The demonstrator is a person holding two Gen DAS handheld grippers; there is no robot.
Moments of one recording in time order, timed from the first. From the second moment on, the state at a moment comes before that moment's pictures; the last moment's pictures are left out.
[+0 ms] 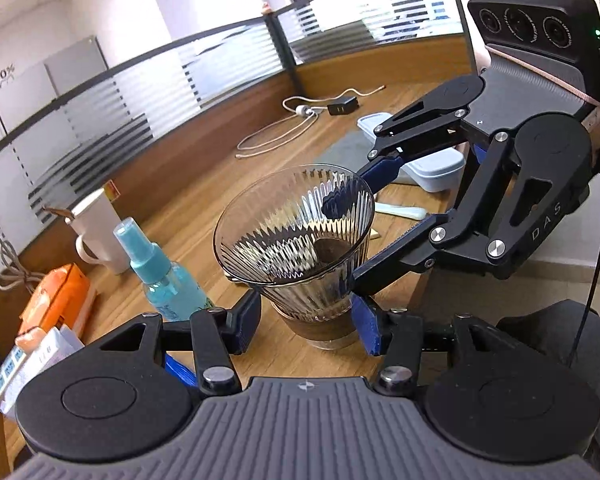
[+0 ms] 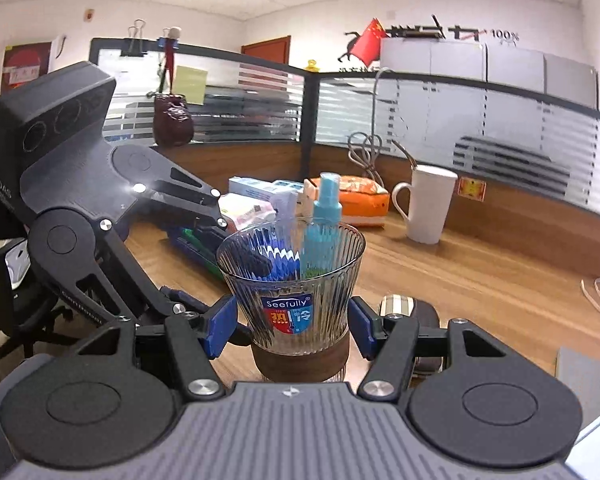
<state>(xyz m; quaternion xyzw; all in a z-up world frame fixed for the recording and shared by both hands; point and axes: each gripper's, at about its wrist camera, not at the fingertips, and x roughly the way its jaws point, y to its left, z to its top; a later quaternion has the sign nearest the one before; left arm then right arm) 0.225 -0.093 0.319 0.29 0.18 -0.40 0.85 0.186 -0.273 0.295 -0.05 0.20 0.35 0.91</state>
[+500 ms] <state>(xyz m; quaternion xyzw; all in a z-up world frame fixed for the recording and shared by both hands) 0.236 -0.100 0.309 0.26 0.16 -0.40 0.86 0.189 -0.286 0.290 -0.01 0.18 0.32 0.93</state>
